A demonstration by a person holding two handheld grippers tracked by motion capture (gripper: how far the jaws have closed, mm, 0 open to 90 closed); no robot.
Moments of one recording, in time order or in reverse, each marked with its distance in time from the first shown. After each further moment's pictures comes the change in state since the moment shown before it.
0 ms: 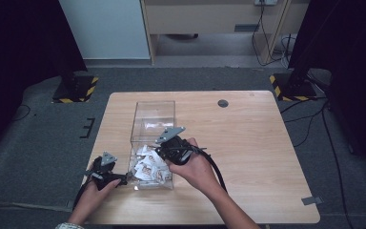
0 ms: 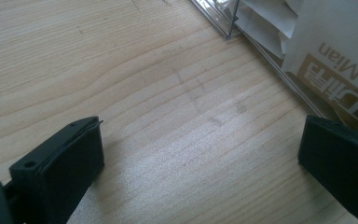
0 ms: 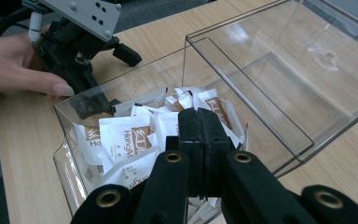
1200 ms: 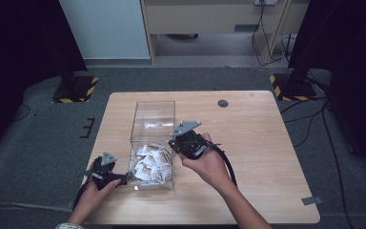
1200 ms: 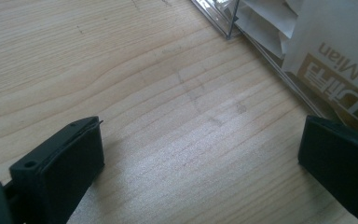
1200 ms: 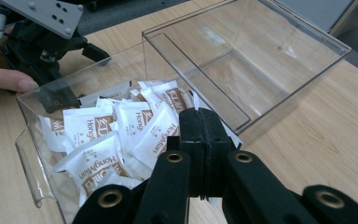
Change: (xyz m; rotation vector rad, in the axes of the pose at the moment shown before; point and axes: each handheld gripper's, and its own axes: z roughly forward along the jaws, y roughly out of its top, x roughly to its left) left arm 0.000 0.000 0.000 -0.001 0.006 0.003; right arm -0.028 -0.011 -0.024 -0.019 -0.064 0.028
